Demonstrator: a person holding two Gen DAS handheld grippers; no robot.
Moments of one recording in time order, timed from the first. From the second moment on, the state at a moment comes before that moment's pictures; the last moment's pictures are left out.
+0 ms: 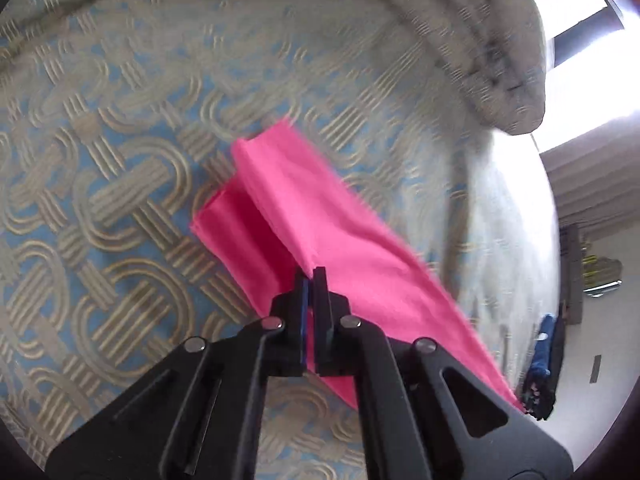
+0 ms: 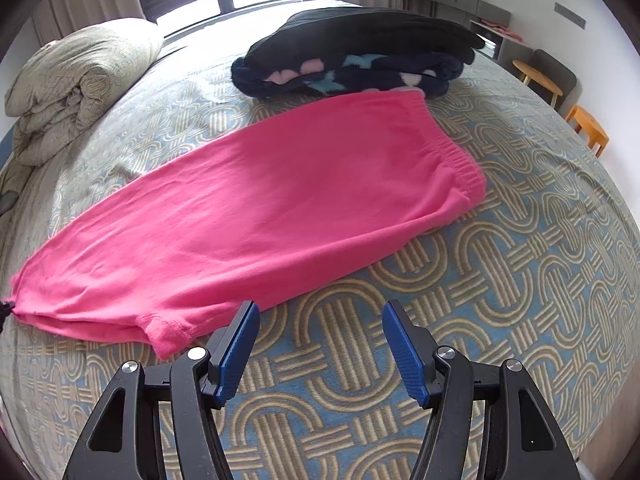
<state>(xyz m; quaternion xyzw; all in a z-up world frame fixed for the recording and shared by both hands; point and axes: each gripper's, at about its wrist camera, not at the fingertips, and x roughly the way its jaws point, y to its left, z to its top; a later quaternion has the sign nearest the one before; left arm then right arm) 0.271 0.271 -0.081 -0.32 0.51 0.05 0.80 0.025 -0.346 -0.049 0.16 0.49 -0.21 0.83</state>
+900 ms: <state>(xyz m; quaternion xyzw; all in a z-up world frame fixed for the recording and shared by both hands) 0.133 -0.033 -0.095 -0.11 0.60 -0.38 0.69 -0.006 -0.457 -0.072 0.35 0.42 -0.24 0.80</state>
